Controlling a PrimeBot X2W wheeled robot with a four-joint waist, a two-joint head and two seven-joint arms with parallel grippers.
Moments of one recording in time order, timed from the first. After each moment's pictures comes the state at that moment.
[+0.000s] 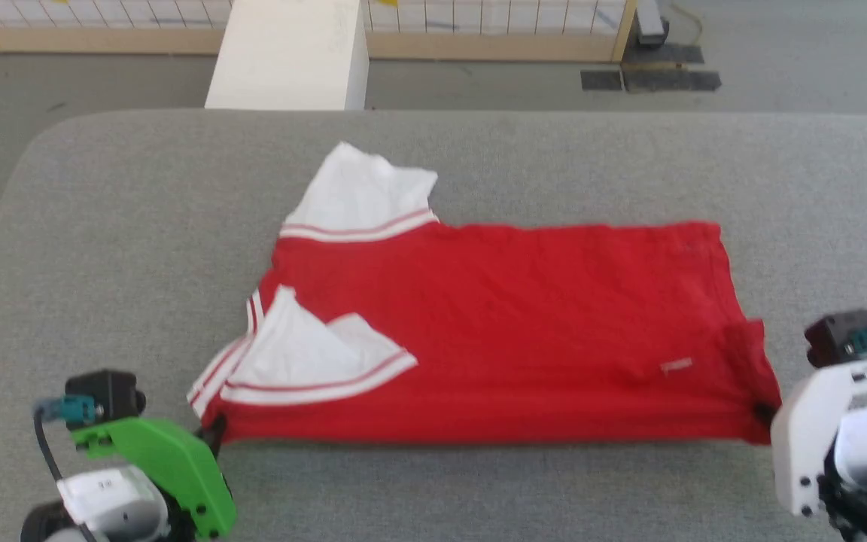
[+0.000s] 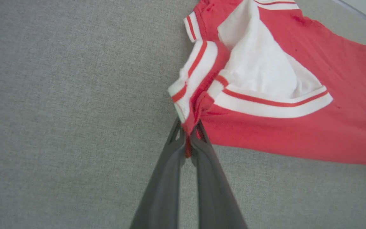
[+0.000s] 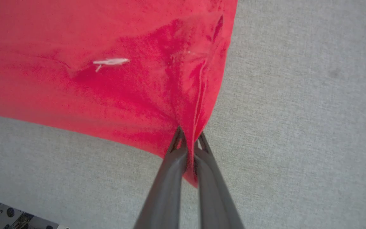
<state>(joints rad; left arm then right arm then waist) 0.04 0.44 -0.20 -0.23 -0.72 0.32 0.54 -0.05 -0.25 -0.07 -0.15 0.27 0.13 0.96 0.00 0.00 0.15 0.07</state>
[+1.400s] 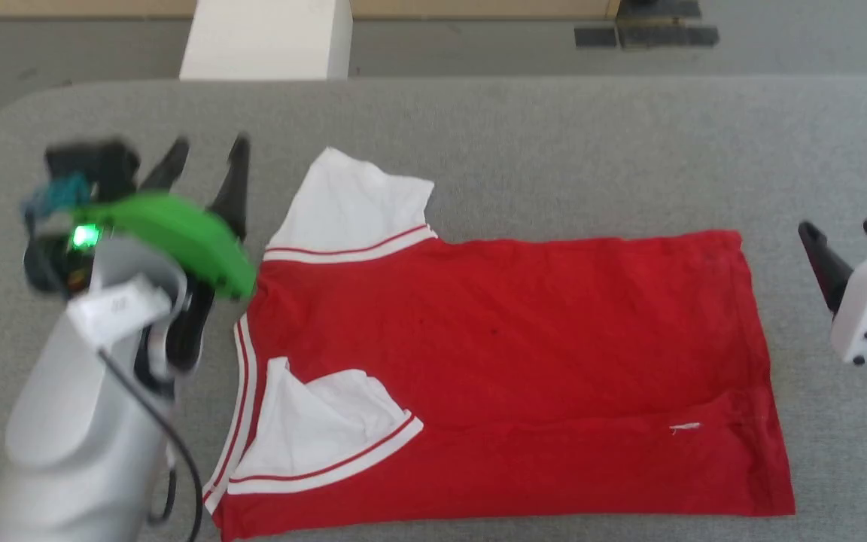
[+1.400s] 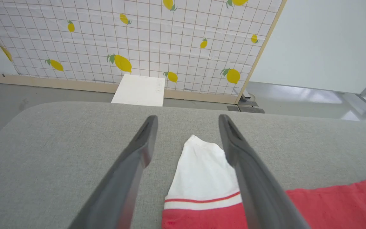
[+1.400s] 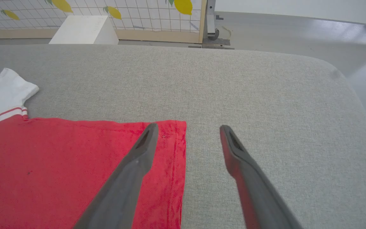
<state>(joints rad) -0.53 0.35 -0.27 0.14 -0.59 0.10 0.17 -0.31 -0.21 -0.20 -0.14 0.23 0.13 0.80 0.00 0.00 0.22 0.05</state>
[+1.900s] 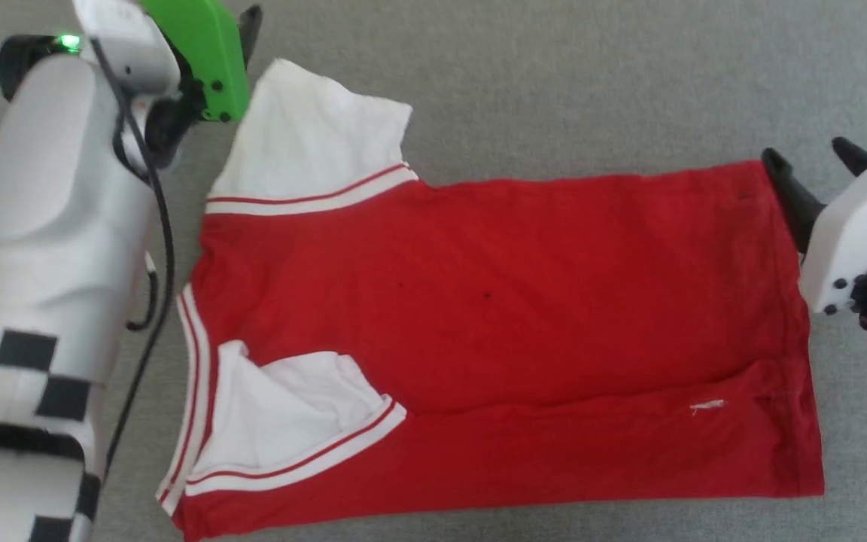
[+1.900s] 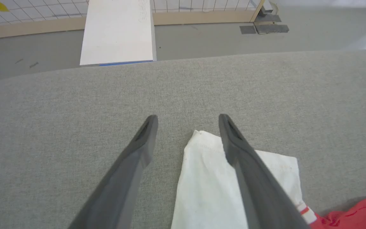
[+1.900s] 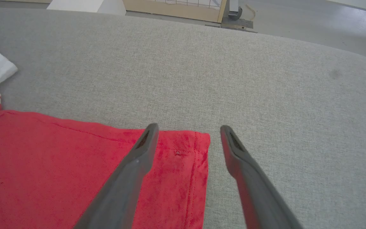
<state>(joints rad) -1.10 0.31 -0.39 0.63 -0.58 0.00 0.54 -0.44 -0.20 -0.09 -0.21 0.20 0.13 0.85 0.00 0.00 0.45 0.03</state>
